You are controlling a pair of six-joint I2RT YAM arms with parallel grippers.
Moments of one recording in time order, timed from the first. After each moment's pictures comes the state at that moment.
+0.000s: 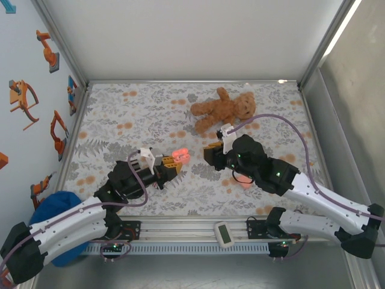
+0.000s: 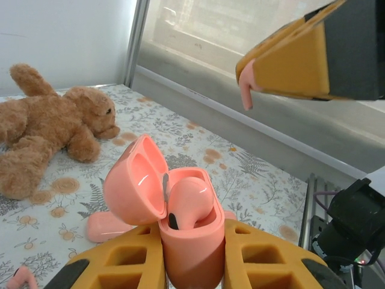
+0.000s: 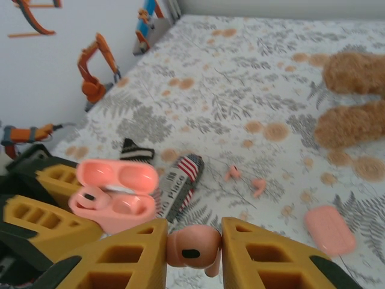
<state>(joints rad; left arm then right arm) -0.87 0.73 0.28 0.42 0.29 -0.29 1.00 0.94 0.94 -0.40 0.10 0.44</state>
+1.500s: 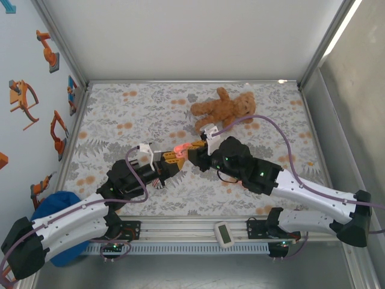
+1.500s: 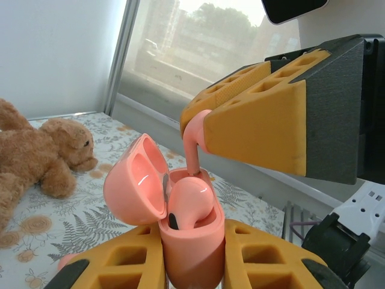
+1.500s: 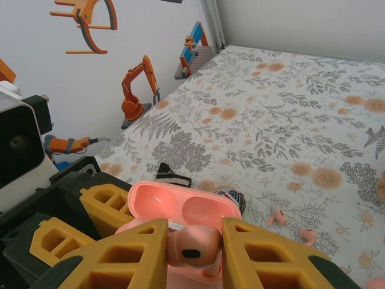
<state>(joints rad) -0.88 0.79 0.31 0.55 0.32 -0.35 1.10 1.06 0.93 -0.18 0.12 0.38</state>
